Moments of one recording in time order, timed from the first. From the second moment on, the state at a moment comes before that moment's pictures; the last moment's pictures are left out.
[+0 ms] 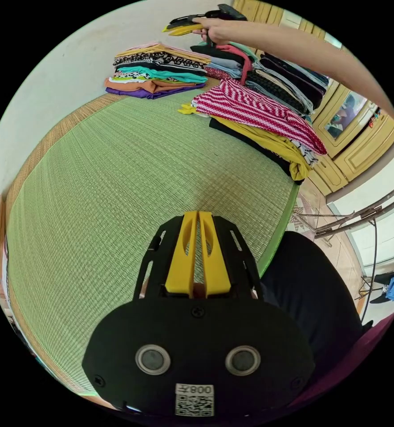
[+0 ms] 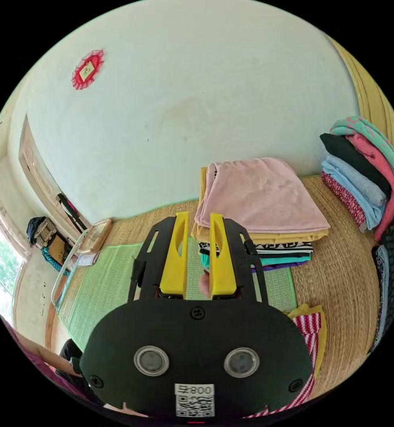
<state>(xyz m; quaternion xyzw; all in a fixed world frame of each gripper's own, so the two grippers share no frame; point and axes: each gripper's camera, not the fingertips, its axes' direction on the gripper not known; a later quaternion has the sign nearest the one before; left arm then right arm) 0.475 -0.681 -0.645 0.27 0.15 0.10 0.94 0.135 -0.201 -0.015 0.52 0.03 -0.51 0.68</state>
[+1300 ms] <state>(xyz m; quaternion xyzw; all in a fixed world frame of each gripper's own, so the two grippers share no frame) 0.135 -0.412 -0.646 0.33 0.36 -0.11 0.86 0.191 -0.009 0.041 0.18 -0.16 -0.68 0.69</state>
